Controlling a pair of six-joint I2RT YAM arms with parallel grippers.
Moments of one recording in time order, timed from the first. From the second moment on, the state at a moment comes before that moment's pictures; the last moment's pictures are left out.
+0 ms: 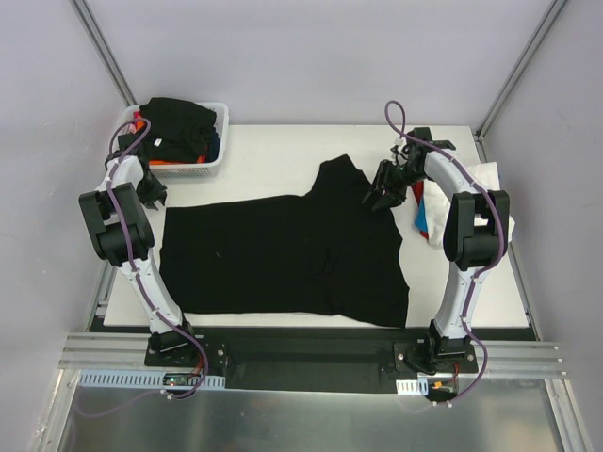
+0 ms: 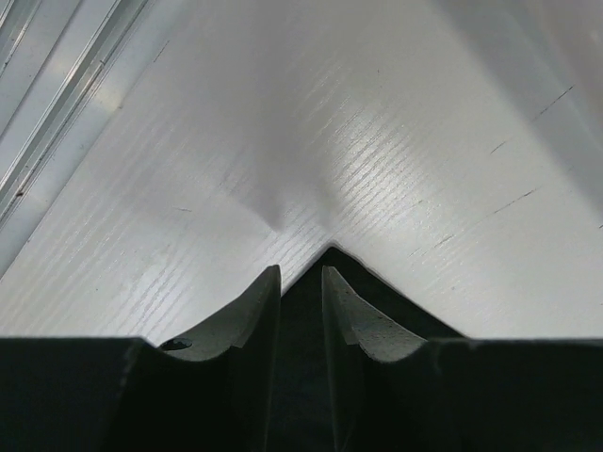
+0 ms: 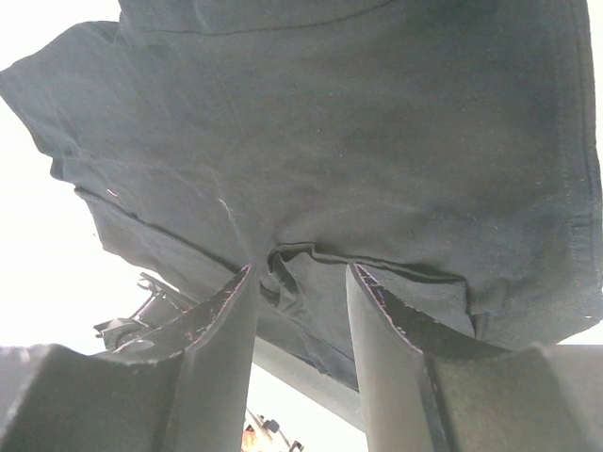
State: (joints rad) left arm 0.33 2.06 1.58 -0.73 -0.09 -0.43; right arm 0.12 2.03 1.65 -0.93 -0.56 0.40
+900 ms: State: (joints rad) left arm 0.33 2.13 1.62 -0.73 0.07 -0.43; right arm 0.12 1.99 1.61 -0.92 -0.53 0.40
